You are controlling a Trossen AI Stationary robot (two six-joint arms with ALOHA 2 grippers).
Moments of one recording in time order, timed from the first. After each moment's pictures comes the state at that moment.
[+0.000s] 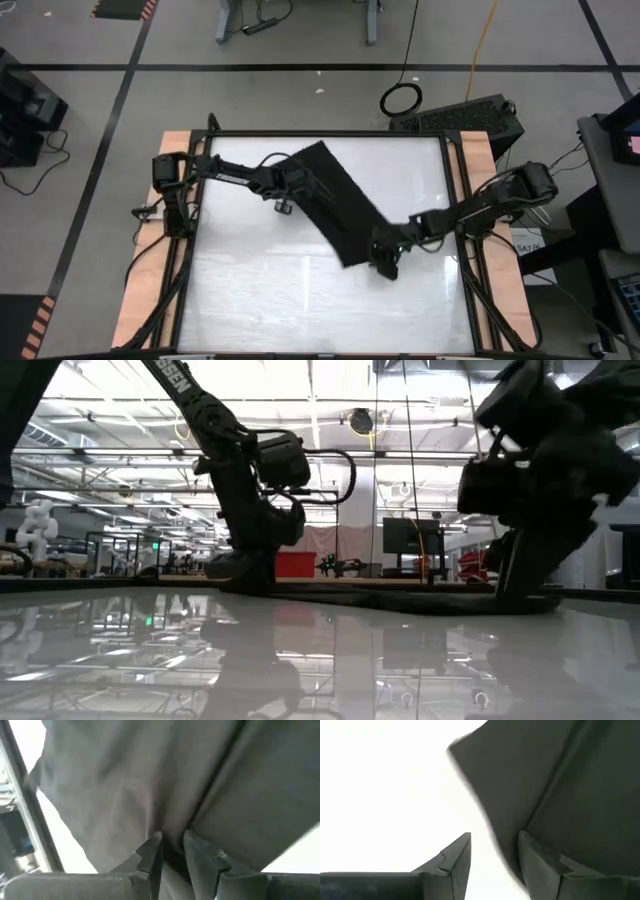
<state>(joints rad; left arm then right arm) 0.26 1.86 1.03 -0.34 -0.40 0.70 0.25 1.49 0.43 0.11 -0.15 0.63</state>
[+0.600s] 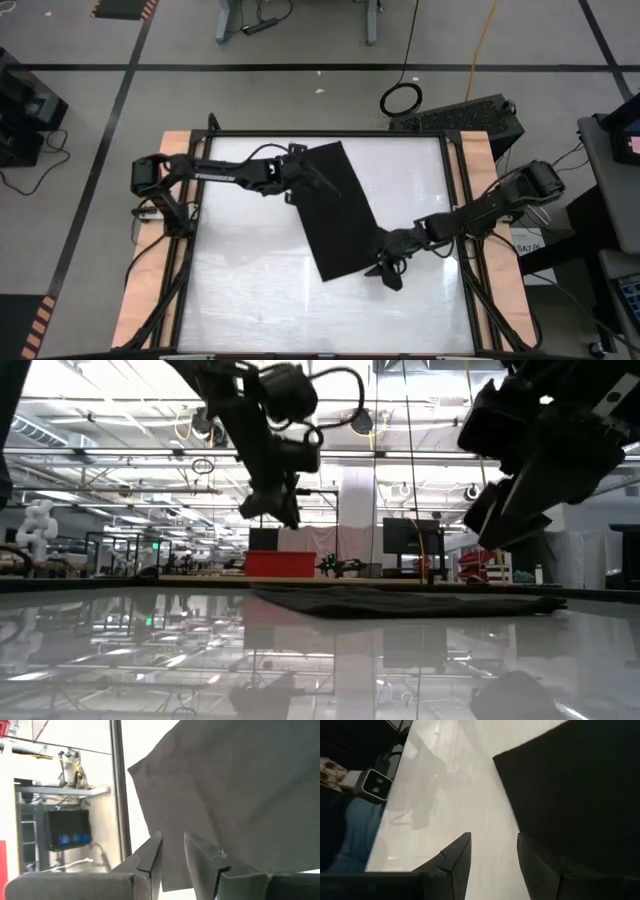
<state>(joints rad) 0.18 1.69 1.17 -0.40 -0.50 0.61 0.32 1.40 0.47 0.17 -0.11 0.51</state>
